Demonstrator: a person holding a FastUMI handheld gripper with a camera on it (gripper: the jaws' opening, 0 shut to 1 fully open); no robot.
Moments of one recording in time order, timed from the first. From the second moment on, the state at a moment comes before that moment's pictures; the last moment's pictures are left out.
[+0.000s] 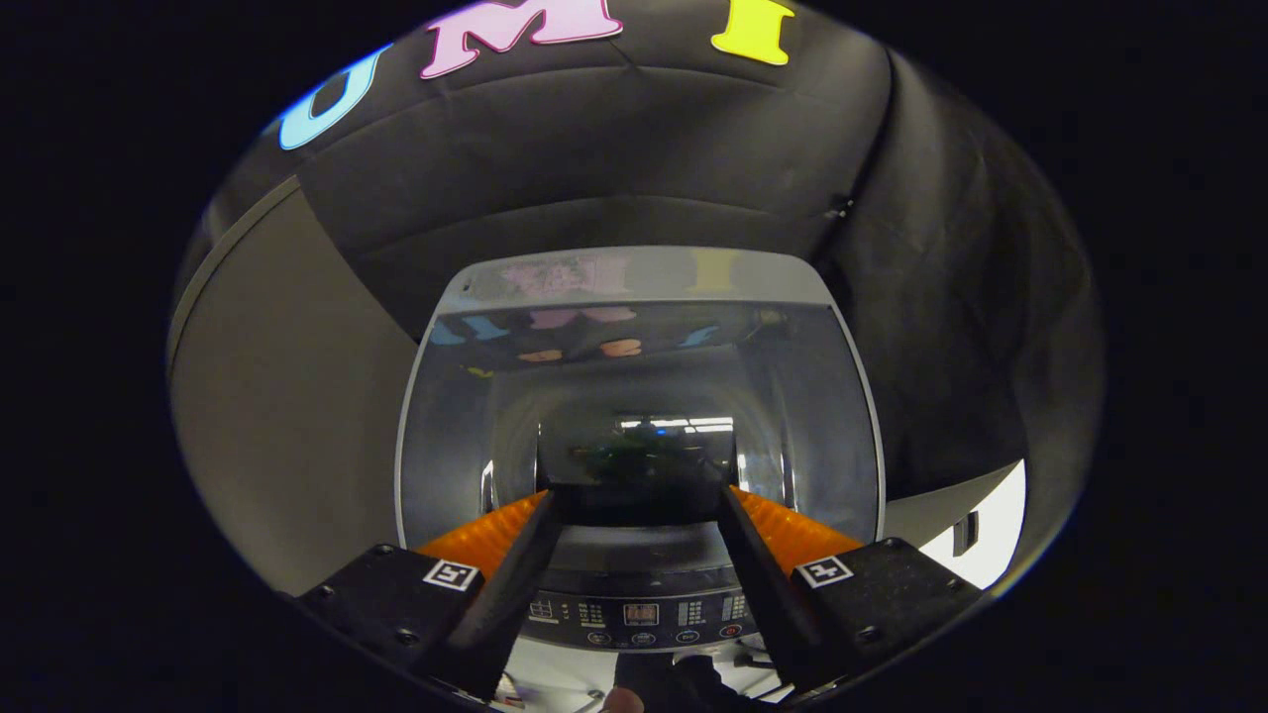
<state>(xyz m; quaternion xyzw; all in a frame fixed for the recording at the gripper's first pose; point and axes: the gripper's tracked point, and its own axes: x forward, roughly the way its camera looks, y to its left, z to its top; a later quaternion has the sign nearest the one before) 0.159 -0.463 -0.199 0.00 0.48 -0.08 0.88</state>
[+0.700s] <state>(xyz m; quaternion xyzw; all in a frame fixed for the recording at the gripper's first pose) 0.188 -0.424 -0.006 0.00 0.21 -0.04 0.98</state>
